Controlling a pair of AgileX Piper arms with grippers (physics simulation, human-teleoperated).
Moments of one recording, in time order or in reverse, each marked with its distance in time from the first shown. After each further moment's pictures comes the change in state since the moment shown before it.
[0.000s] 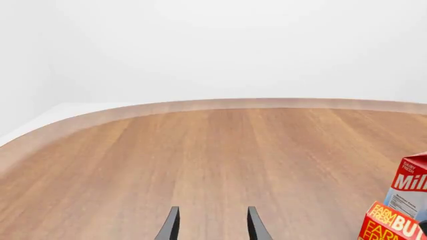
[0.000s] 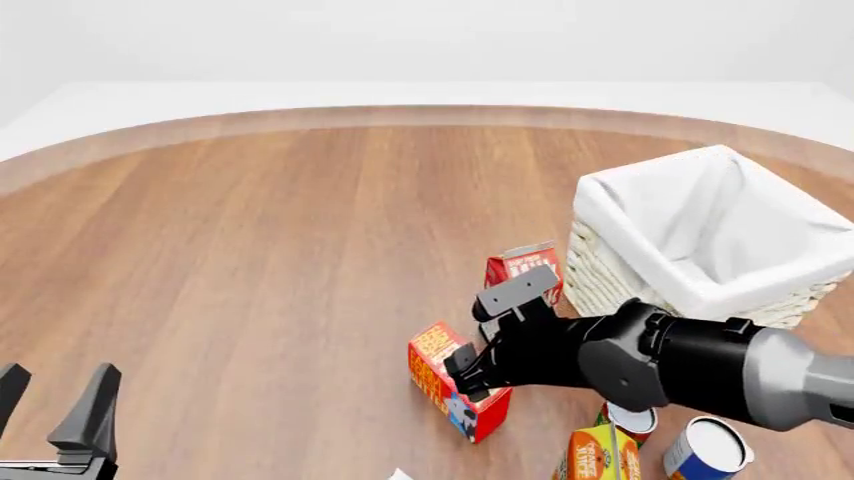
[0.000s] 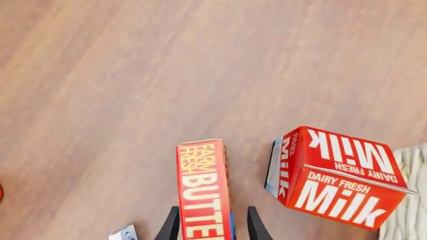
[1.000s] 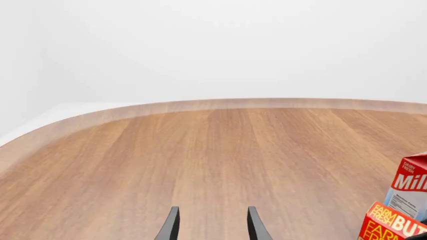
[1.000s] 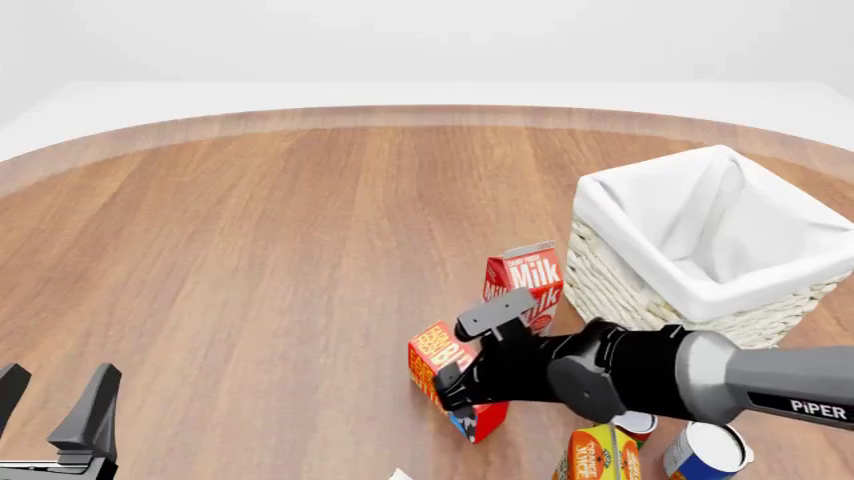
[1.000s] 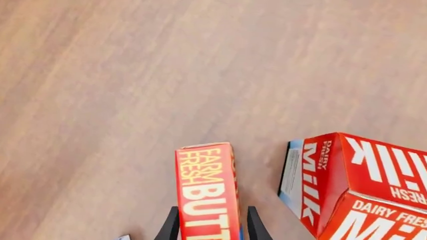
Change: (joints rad) left arm 0.000 0.000 0.000 0.000 0.000; right arm 0.025 0.135 0.010 -0.099 0.026
